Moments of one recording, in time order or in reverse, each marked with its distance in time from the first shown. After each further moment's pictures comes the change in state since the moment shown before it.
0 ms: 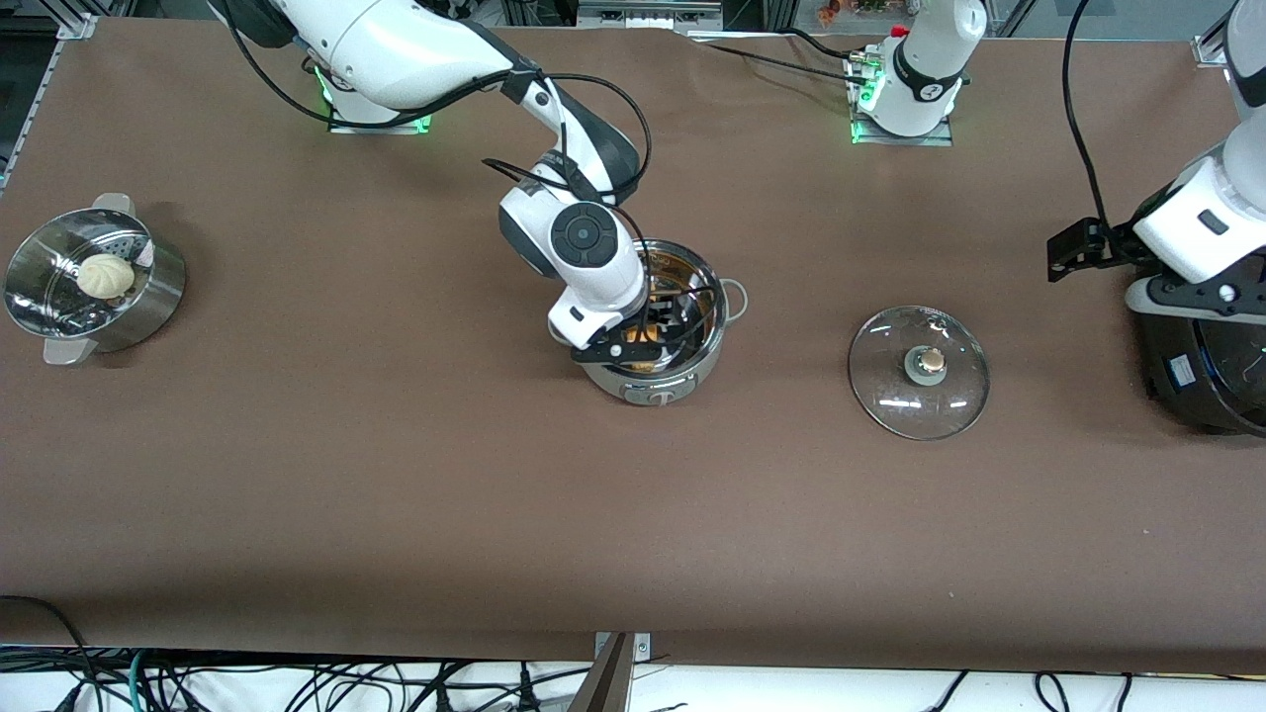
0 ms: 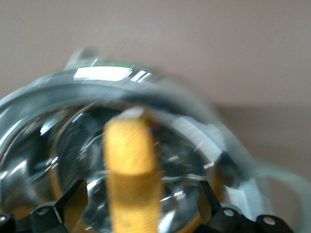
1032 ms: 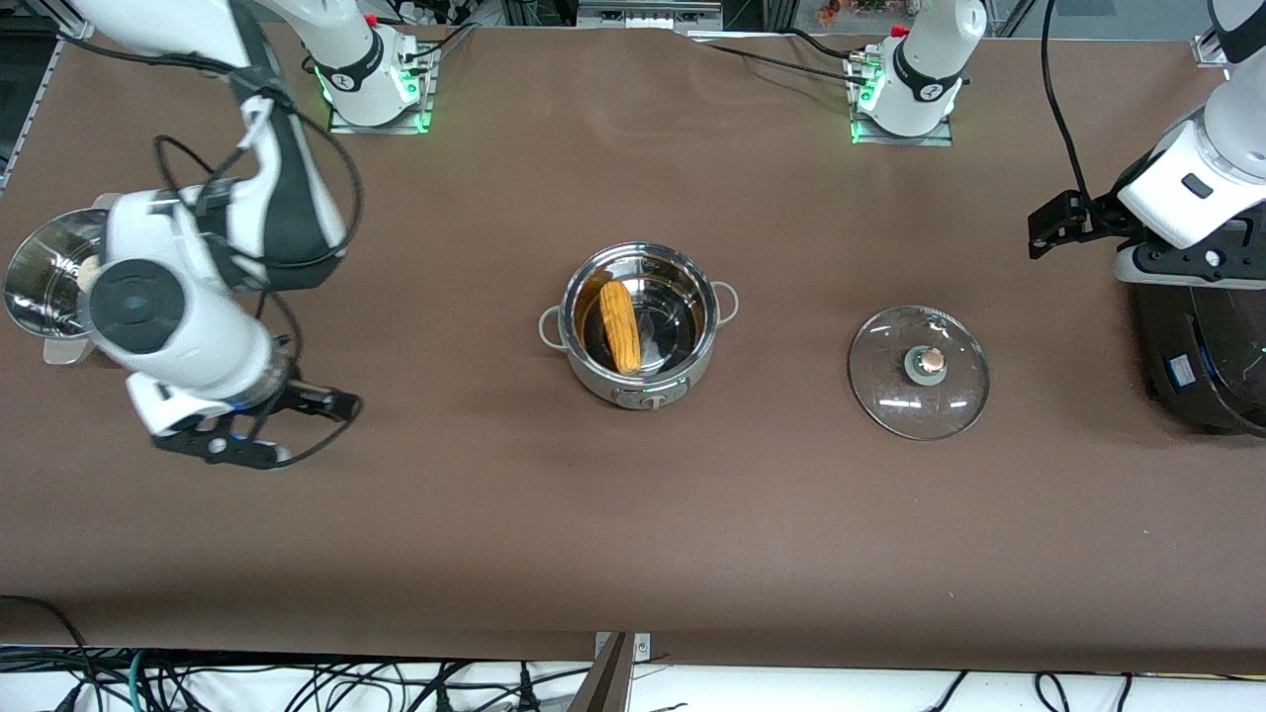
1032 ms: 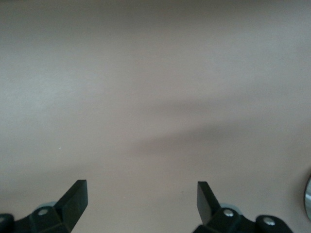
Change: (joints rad) left arm 0.031 -0.060 -0.066 -0.061 -0.033 0.001 -0.054; right arm -0.219 -0.236 -0.459 0.001 0.094 -0.245 -0.457
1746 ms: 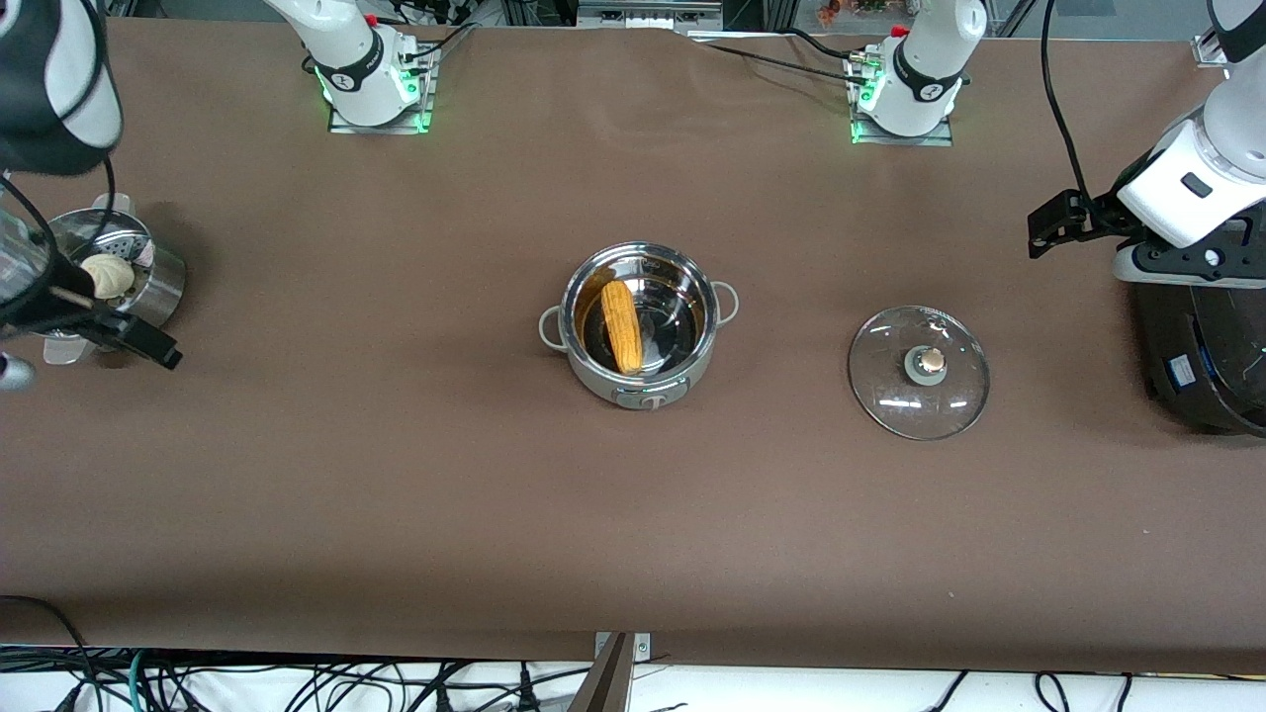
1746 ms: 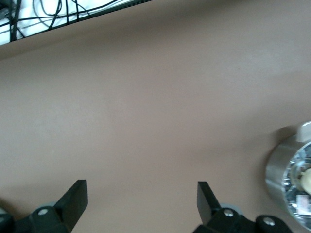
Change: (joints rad) left arm 0.000 -0.003 0.000 -0.003 0.000 0.000 0.000; right arm -0.270 -0.382 0.099 -0.260 0.028 0.023 -0.132
